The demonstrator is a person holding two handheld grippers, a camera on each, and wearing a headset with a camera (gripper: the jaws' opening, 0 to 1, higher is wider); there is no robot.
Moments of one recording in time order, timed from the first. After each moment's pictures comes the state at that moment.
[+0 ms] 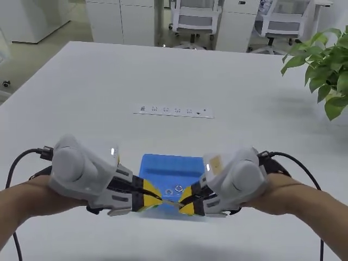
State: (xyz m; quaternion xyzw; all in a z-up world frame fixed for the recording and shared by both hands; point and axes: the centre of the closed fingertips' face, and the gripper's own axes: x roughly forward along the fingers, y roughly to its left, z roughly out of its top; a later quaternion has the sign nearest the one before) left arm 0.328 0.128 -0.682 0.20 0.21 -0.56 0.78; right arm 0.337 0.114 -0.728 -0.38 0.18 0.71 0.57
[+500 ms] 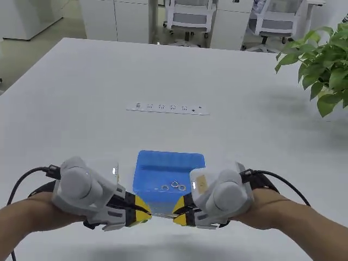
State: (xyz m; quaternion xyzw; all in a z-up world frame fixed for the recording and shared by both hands) left arm 0.318 0.141 -0.738 0.21 0.26 -0.54 0.77; right arm 0.324 0.114 -0.761 -0.40 0.20 0.69 0.57
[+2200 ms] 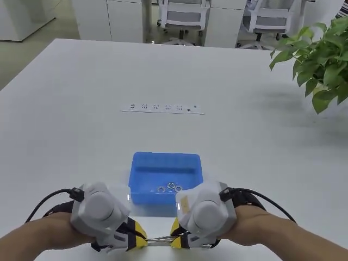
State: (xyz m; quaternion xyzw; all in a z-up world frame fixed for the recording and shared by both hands) left arm 0.303 0.136 -0.802 0.22 0.35 -0.55 0.73; right arm 0.307 0.105 -0.806 -0.40 0.26 0.68 0.55
